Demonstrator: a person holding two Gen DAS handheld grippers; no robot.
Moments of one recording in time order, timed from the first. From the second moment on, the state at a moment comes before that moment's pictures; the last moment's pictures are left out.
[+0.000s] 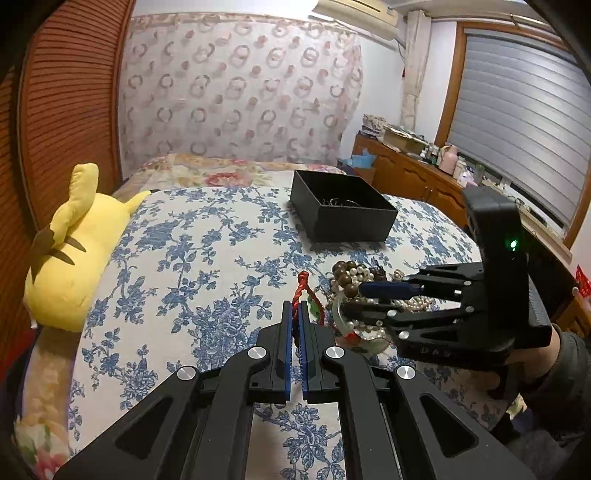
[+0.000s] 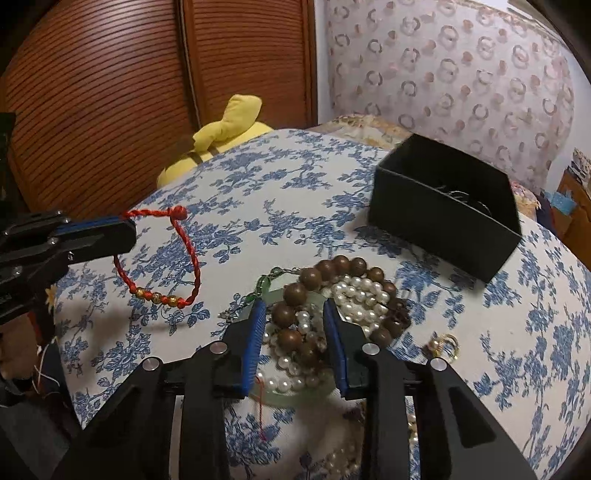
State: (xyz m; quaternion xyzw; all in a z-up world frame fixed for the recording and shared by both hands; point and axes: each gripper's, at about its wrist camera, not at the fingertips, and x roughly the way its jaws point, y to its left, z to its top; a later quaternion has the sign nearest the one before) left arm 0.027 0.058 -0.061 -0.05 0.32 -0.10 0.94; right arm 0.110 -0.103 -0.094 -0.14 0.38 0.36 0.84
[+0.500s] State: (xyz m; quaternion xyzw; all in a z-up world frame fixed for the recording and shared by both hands) left arm 0.048 0.055 -0.050 -0.05 0.30 -0.12 0.94; right arm 0.115 -0.135 -0.050 -0.12 0.34 0.37 0.86
